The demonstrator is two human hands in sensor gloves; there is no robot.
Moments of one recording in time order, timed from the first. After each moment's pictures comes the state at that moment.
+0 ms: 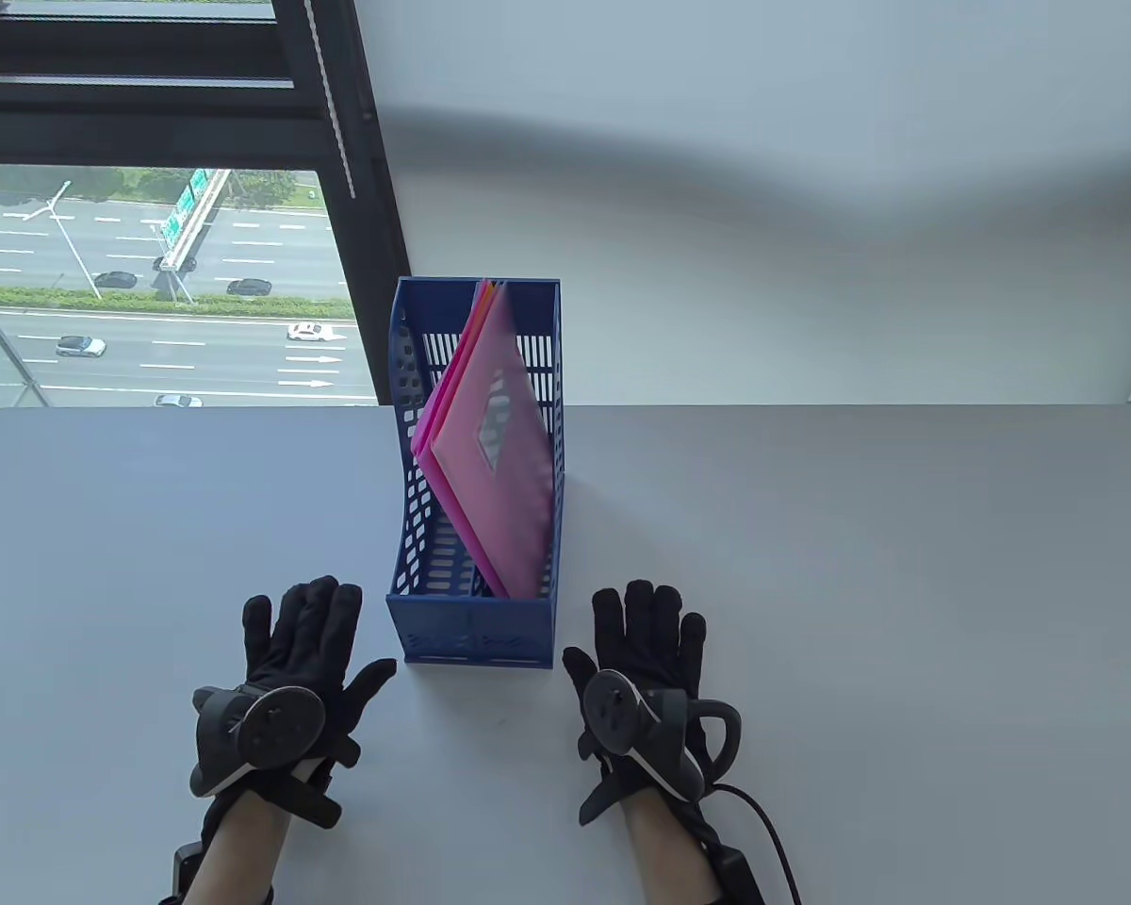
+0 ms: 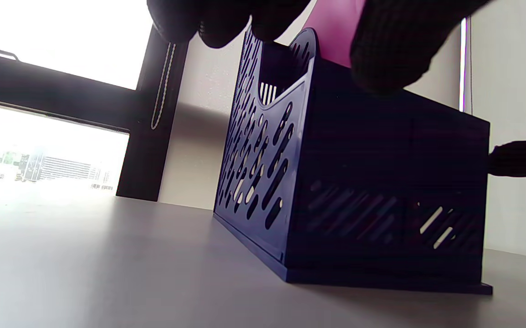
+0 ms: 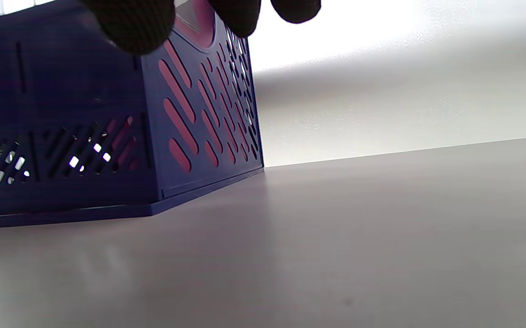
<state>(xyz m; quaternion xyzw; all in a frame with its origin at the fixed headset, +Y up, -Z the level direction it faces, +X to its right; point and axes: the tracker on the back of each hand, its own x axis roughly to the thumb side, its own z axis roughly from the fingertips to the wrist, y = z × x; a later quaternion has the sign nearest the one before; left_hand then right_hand) -0.293 -0.725 -0.322 0.18 -0.16 0.12 0.96 0.047 -0.746 -0.325 0.02 -0.14 0.99 0.10</state>
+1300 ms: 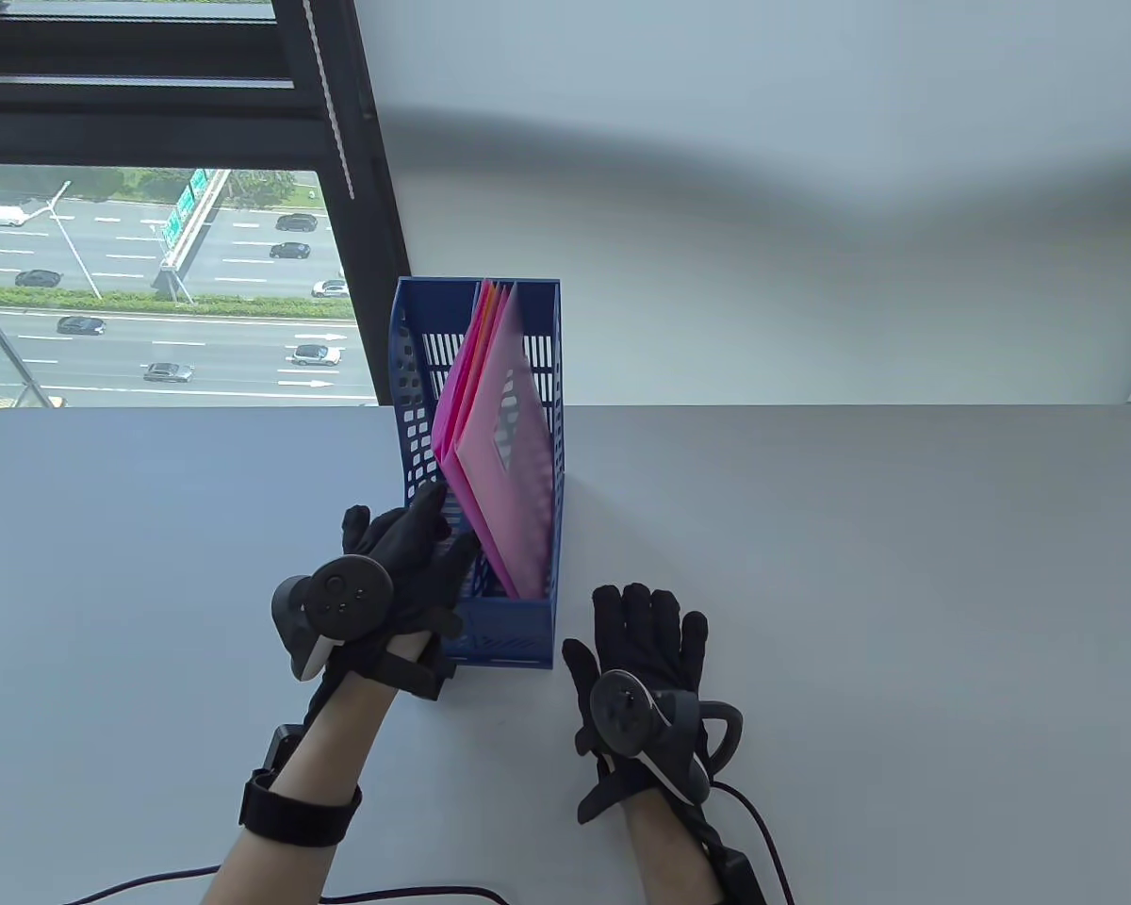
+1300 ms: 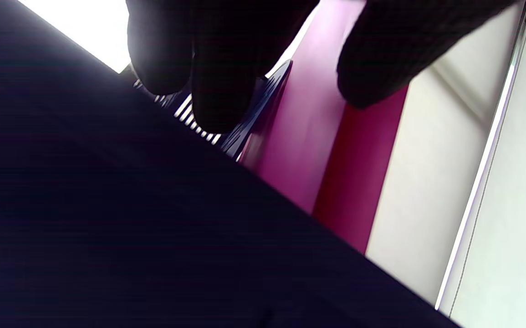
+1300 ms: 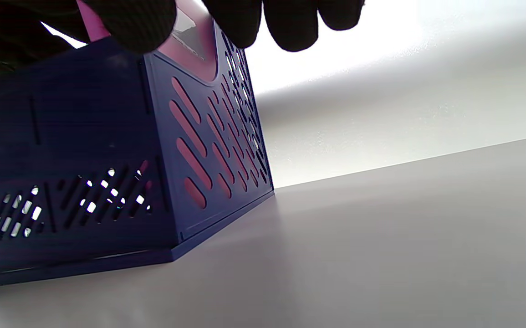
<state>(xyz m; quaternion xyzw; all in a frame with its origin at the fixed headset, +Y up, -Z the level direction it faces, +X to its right) -0.213 -0.666 -0.399 0.20 -0.14 0.31 0.92 0.050 -0.736 -0.321 0.01 -0.17 0.98 0.14</state>
